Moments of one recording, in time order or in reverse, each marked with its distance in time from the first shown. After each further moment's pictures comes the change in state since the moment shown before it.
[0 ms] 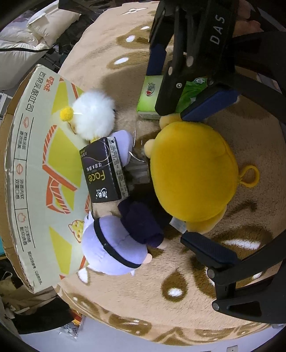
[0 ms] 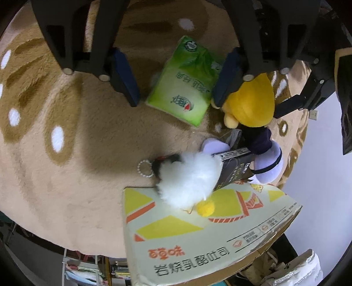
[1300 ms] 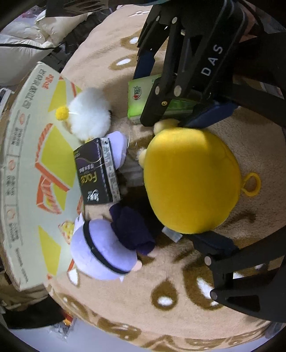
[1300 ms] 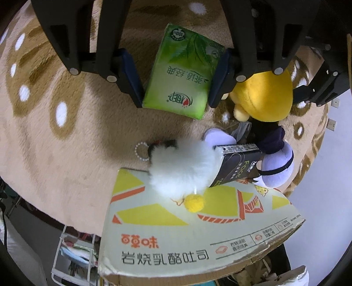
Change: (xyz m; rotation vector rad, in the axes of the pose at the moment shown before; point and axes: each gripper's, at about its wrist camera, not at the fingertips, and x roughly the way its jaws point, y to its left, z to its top) left arm 0.006 0.001 -0.006 -0.054 -0.010 -0.019; right arm 0.016 0.030 0.011 -0.124 -0.085 -0.139
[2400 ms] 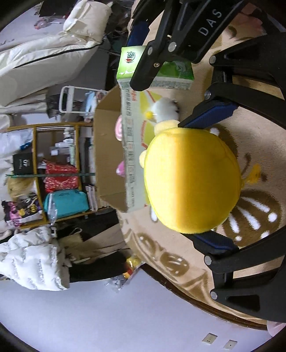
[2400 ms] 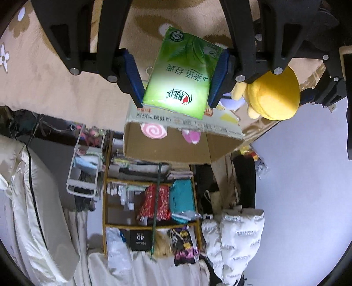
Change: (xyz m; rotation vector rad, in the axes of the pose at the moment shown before) left arm -0.124 -0.009 -0.028 0.024 -0.537 0.225; right arm -0.140 0.025 -0.023 -0.135 -0.616 -0.023
